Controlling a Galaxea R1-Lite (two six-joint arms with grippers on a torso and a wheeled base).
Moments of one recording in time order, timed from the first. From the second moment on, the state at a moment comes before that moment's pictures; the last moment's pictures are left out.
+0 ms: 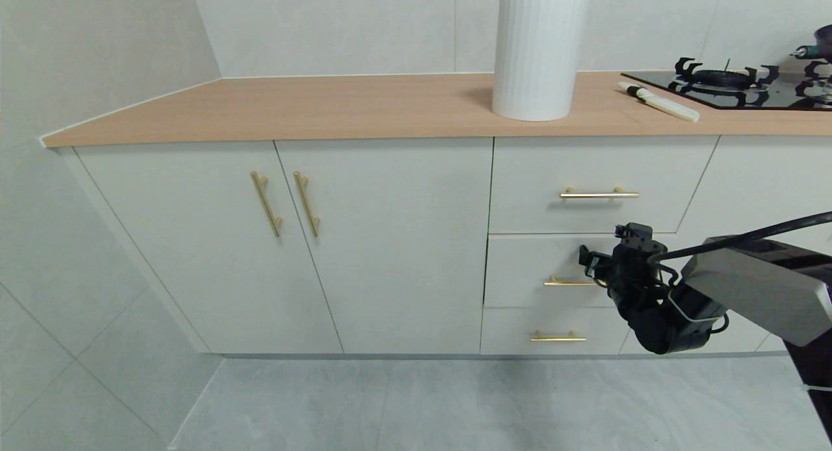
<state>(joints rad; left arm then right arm) 0.00 0.00 0.00 0.00 -0.01 0.00 0.15 2.51 -1.18 -1.20 -0.41 0.22</state>
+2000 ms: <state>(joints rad) 0.00 0.00 0.00 0.00 -0.01 0.00 0.15 1.74 -0.49 -1.35 -0.47 0.18</state>
